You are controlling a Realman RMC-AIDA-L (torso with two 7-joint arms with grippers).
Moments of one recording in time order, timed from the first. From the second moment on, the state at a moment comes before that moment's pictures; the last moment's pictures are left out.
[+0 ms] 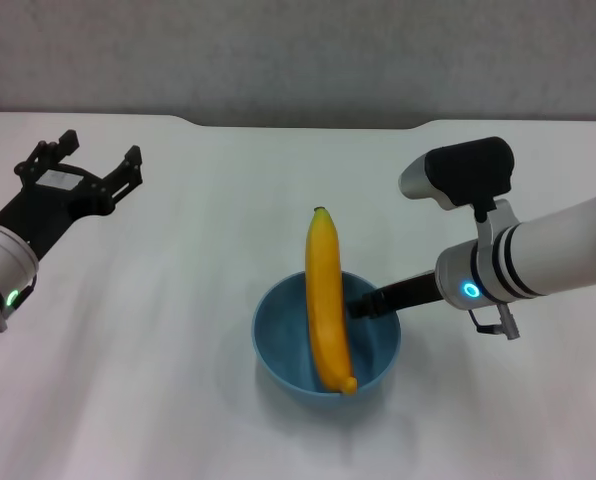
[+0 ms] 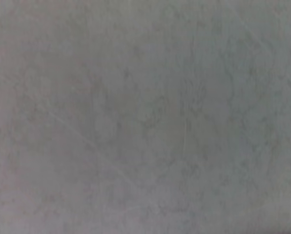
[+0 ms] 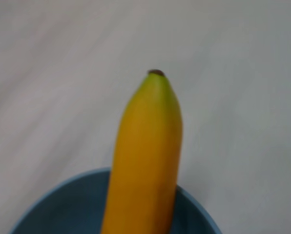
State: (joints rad) left arm -0.34 -2.03 -1.53 -0.66 0.24 -0.67 2.65; right arm 0.93 2.02 1.31 0.40 -1.77 0.63 -0.68
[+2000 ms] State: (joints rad) left arm -0.40 -2.03 -1.57 -0.40 0.15 -0.81 2.60; right arm 0.38 2.02 0.76 0.67 -2.02 -0.85 -0.47
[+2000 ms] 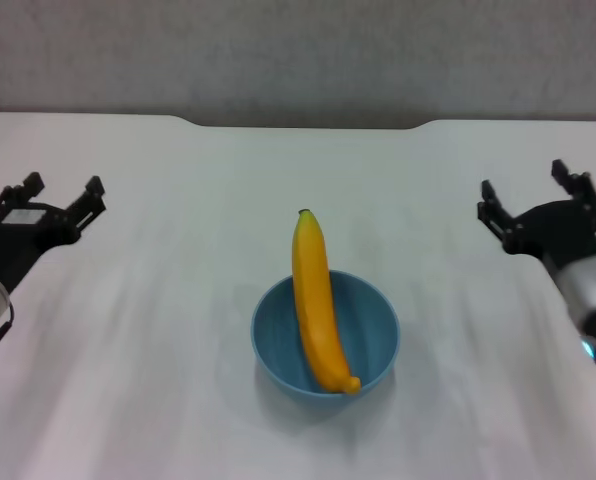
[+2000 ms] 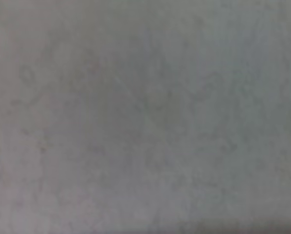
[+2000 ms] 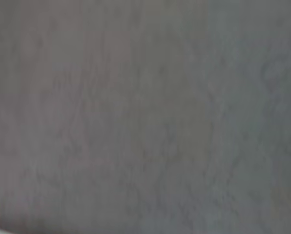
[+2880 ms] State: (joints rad) left arm -0.42 -2.04 -1.47 -0.33 0.15 -0.79 2.66; right arm 0.42 2.03 0.54 0.39 -2.10 -1.03 0.07
